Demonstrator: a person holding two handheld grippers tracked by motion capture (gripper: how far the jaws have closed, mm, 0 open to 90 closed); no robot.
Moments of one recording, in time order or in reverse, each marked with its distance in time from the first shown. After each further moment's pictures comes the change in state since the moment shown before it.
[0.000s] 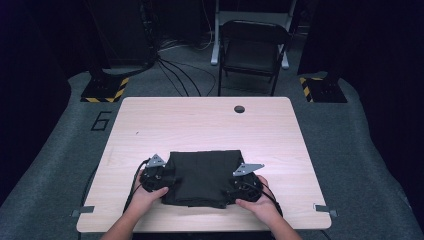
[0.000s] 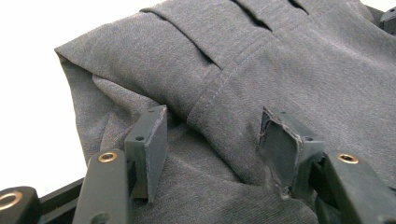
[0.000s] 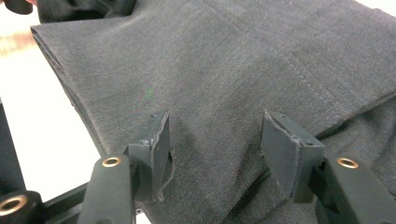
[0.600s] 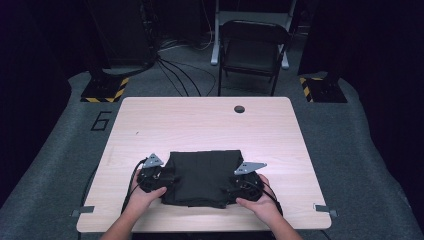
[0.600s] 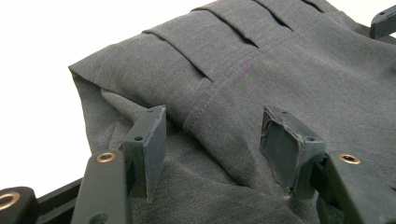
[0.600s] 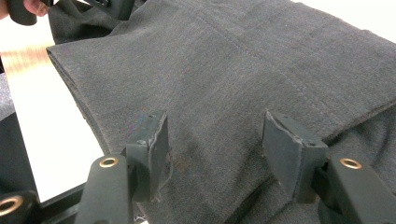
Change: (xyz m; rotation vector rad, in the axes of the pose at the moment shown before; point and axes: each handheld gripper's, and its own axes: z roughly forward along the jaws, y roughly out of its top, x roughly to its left) left arm -0.005 0.004 -0.013 -0.038 0.014 0.012; right arm 0.001 0.005 -0.007 -0.041 0.012 0.003
